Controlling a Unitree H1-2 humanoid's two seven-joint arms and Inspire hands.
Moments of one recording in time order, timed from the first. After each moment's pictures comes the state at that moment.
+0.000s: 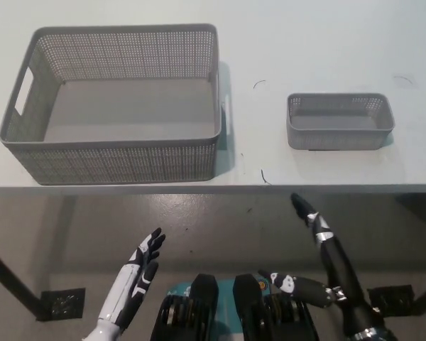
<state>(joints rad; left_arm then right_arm) -0.03 0.12 -0.13 0.22 0.16 -0.41 -0.02 -0.04 -0.07 0.18 0.02 -0.17 -0.35 0.00</state>
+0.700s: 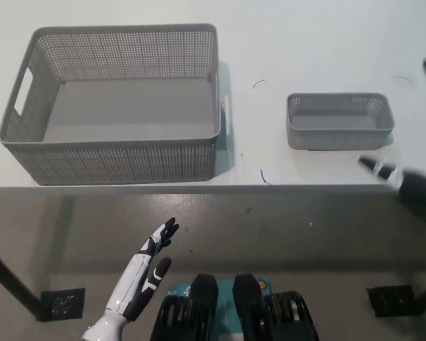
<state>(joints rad) -0.06 0.13 -0.16 0.19 0.18 -0.42 -0.04 -0.36 -0.34 -0.04 -0.31 -0.25 -0.10 0.05</state>
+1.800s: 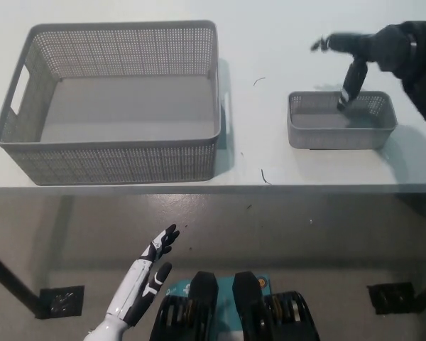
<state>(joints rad) -0.05 0.13 -0.16 0.21 0.18 -0.42 -0.05 -1.34 -0.37 0.74 1.06 -0.53 0.13 0.65</state>
